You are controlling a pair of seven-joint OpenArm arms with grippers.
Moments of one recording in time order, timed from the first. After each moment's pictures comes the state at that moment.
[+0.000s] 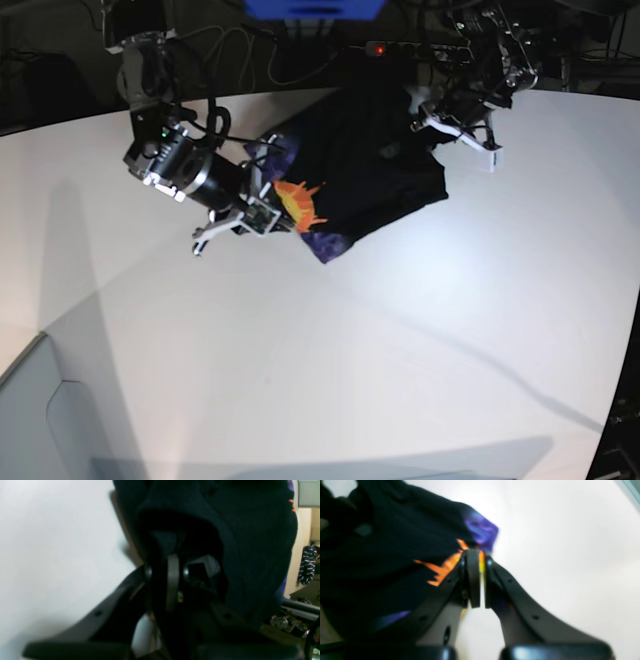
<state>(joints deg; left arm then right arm) 24.4 3.2 -30.3 98.0 -43.2 -22.2 61.6 -8.8 7.7 -7.9 107.7 0.0 46.1 -32.8</state>
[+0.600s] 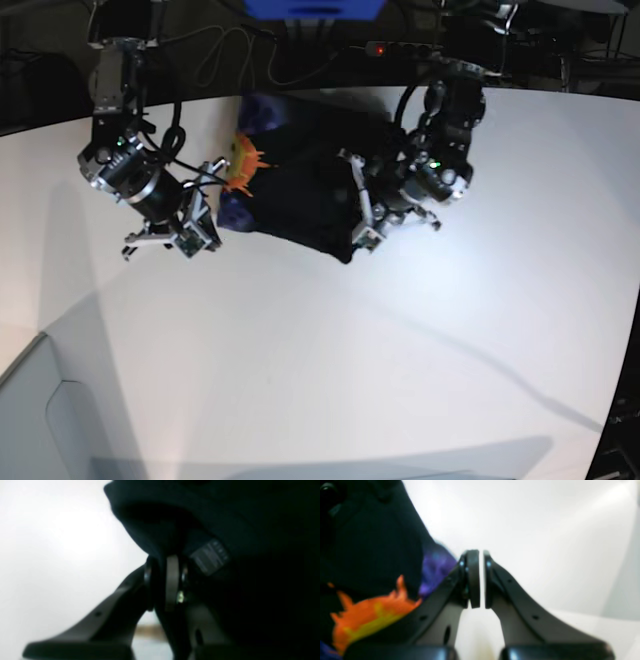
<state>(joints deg) 4.2 -9.0 14.7 93.9 -5.7 -21.9 60.8 -9.0 7.4 6.8 107.7 0.1 46.1 -37.9</state>
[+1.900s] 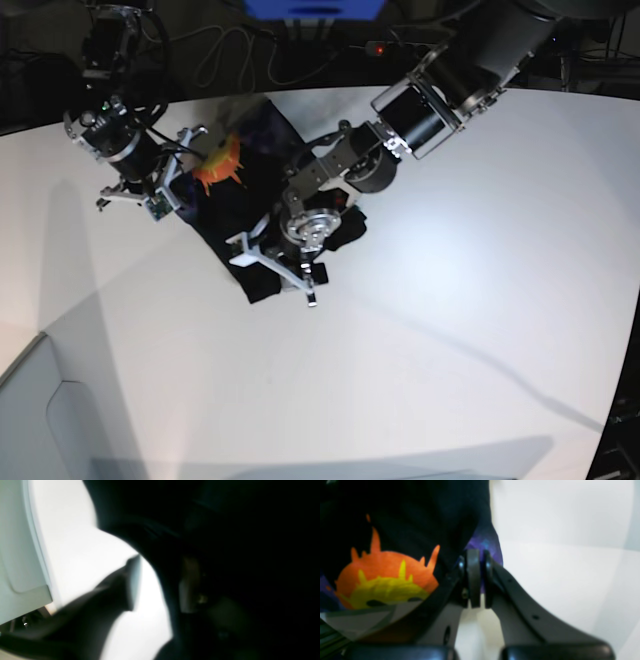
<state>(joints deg) -17.9 -3.4 52.1 74.2 22.5 -19.2 52.2 -17.8 5.6 15.3 108.1 0.1 46.1 -37.8</state>
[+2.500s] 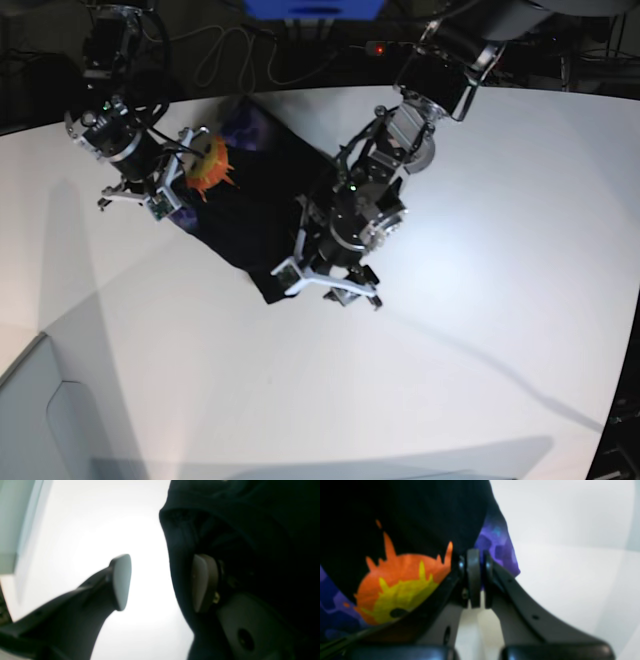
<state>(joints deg) -9.3 -4.2 26.9 93.6 18.3 -22.3 48.5 -17.8 5.5 15.1 107.9 0.1 46.0 -37.5</state>
